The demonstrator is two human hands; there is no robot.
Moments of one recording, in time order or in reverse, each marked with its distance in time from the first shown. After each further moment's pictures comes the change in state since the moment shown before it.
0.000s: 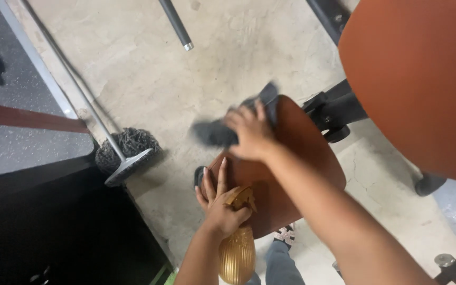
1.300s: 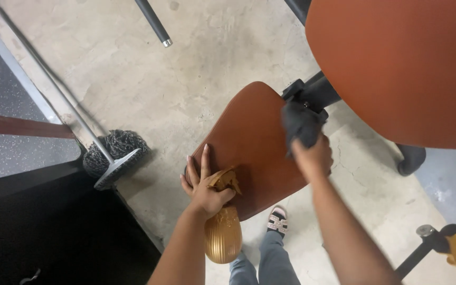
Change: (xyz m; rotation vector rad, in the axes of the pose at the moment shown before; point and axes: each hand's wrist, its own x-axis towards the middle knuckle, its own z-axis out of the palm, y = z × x) left_hand 0.002 -0.002 0.003 0.039 0.013 -0.026; right_hand -0.177 0.116 0.060 0.318 0.405 0.813
